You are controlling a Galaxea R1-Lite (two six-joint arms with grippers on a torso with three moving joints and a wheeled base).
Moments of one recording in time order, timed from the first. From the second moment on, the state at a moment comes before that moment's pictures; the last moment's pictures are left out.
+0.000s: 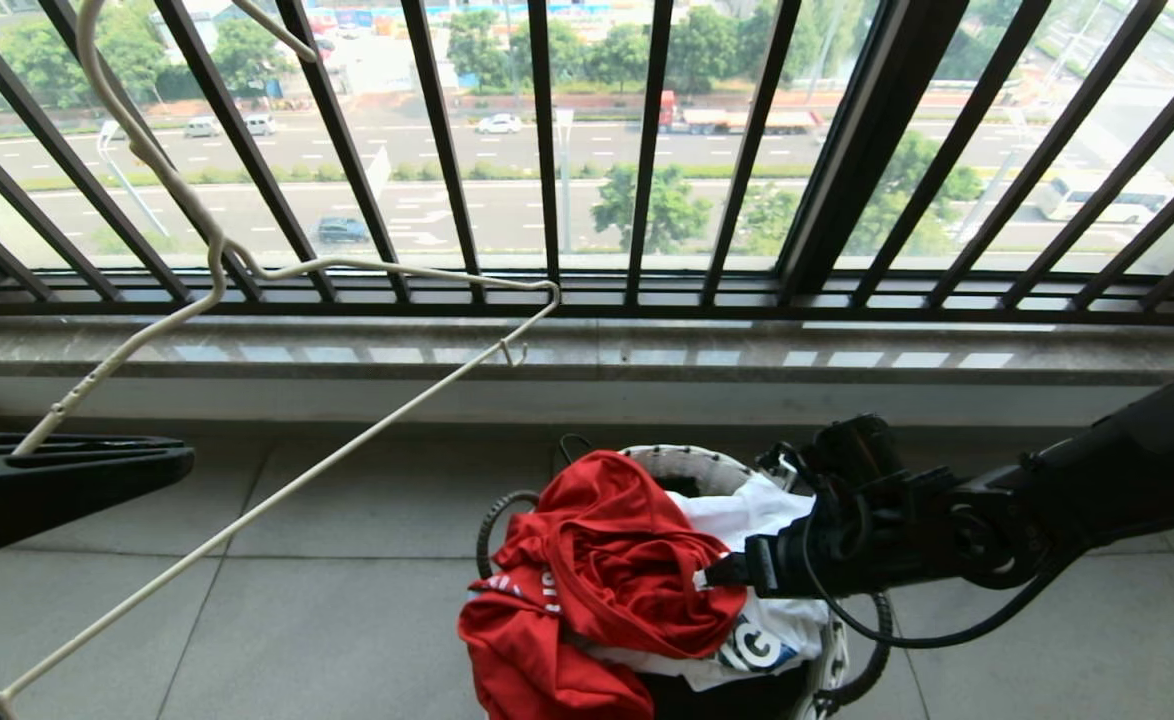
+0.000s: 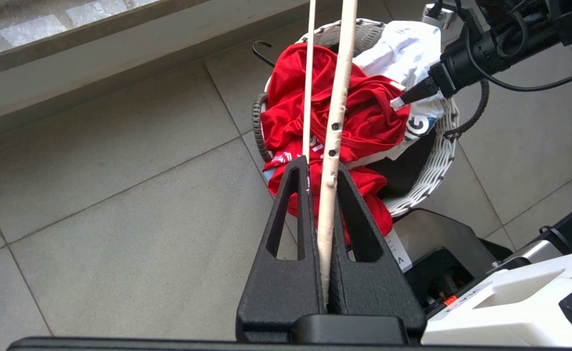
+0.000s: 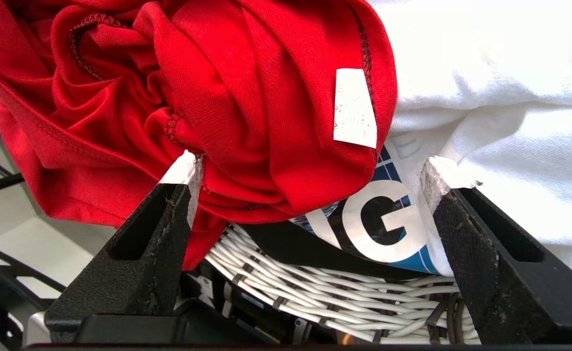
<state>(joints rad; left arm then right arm) -0.67 0.95 -1.12 0.48 0.10 -0.04 0.37 2.01 -0.92 -0.18 0.34 0.31</state>
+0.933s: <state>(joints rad) -0.67 0.95 -1.12 0.48 0.10 -0.04 0.44 2.08 -1.00 -0.18 0.34 0.39</state>
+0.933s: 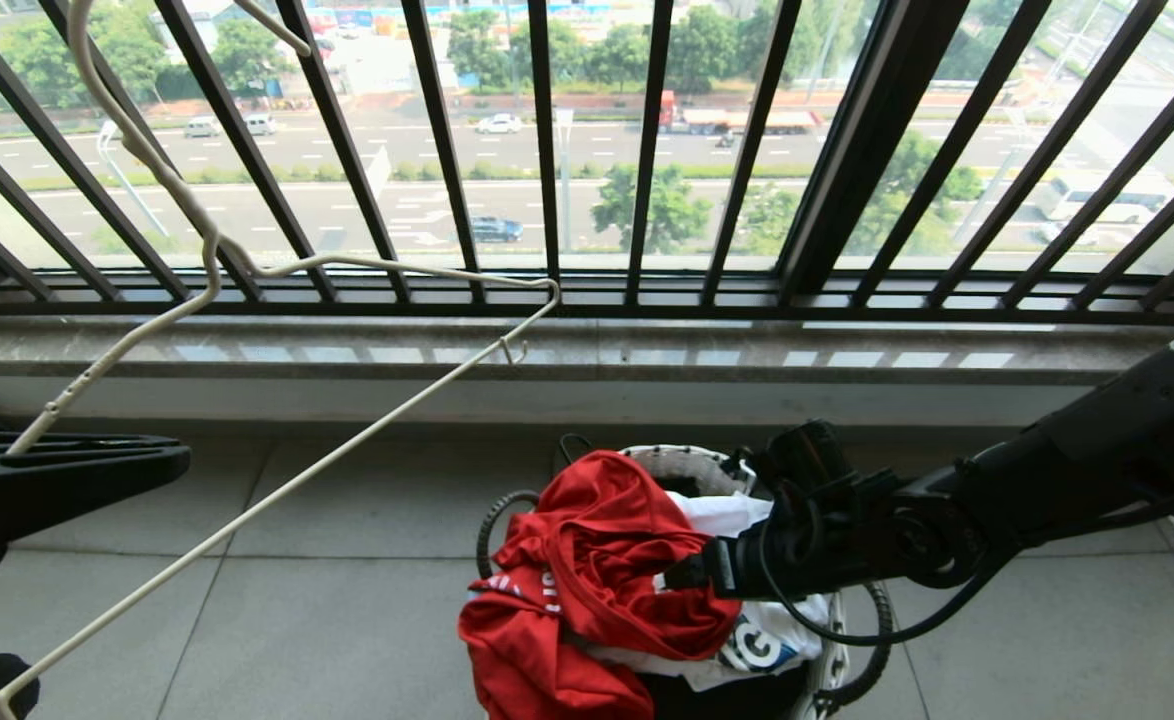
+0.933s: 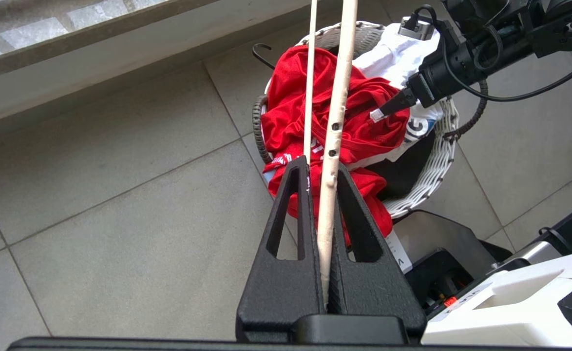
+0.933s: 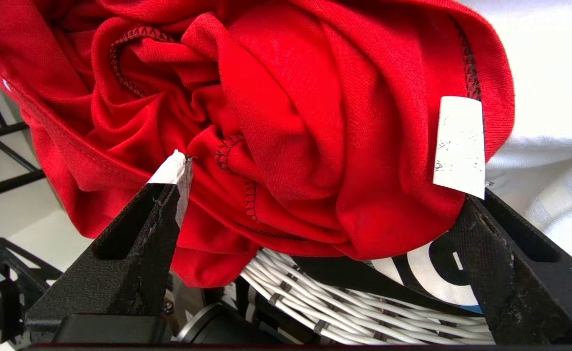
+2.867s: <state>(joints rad) -0.67 0.96 -1.11 0.48 0.10 -0.03 0.34 1.86 -1.19 0.23 0.02 0.21</state>
